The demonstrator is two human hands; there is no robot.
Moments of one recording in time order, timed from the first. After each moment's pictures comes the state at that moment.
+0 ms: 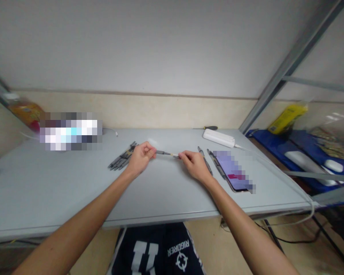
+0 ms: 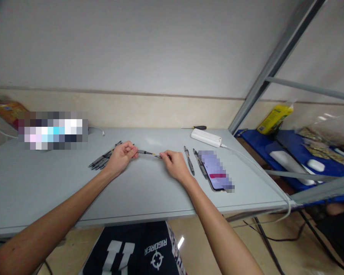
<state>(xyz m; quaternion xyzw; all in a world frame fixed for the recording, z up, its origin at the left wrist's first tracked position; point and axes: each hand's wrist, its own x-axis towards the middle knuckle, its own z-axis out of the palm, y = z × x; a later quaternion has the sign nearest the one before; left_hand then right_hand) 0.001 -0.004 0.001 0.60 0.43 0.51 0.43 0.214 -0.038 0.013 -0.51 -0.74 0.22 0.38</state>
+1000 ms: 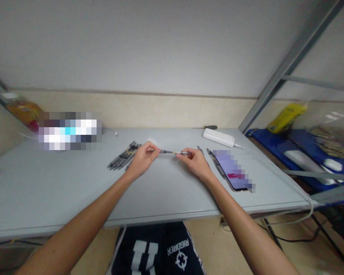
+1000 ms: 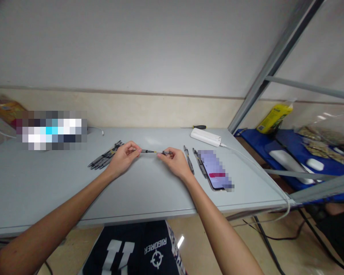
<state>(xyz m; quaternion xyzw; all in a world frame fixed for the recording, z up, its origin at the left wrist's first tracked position) 0.007 -0.011 0.008 0.63 0.43 0.49 0.42 0.212 -0.038 0.015 -0.51 -0.61 0.42 0.43</state>
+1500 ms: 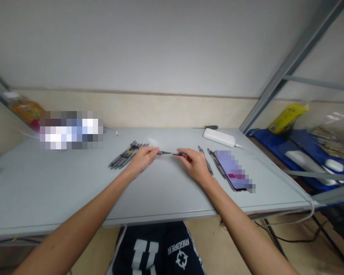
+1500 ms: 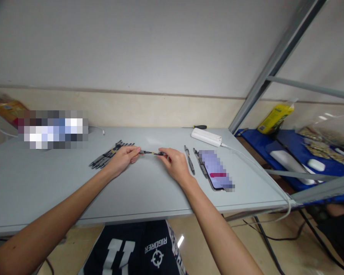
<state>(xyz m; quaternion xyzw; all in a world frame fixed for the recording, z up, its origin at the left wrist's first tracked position) 0.005 -0.007 0.005 0.59 0.45 0.42 0.52 0.216 -0.038 0.004 -0.47 -0.77 0.11 0.43</state>
